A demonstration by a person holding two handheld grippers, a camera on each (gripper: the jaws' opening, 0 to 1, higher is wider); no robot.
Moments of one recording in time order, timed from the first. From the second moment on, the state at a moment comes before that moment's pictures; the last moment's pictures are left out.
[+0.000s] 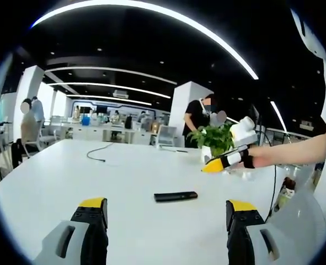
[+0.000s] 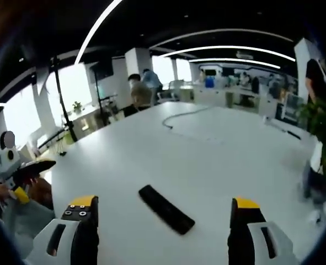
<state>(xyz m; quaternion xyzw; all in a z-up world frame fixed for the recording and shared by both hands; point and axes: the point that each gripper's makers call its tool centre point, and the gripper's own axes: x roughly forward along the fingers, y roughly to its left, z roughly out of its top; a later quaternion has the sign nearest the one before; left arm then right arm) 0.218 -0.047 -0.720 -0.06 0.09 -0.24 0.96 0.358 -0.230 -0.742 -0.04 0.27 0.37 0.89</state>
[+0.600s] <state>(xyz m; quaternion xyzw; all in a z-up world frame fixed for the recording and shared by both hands) 0.216 -0.048 -0.726 -0.02 0.11 -0.24 0.96 0.335 -0.249 -0.712 -0.02 0.24 0.34 0.91</state>
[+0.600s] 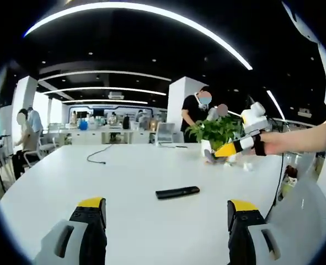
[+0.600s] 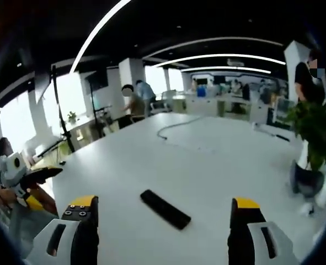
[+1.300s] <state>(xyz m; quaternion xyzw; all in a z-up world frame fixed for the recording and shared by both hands) 0.217 -0.049 -0.726 -0.01 0.11 -0.25 0.96 0.299 -0.260 -0.680 -0.06 0.14 0.34 0.93</state>
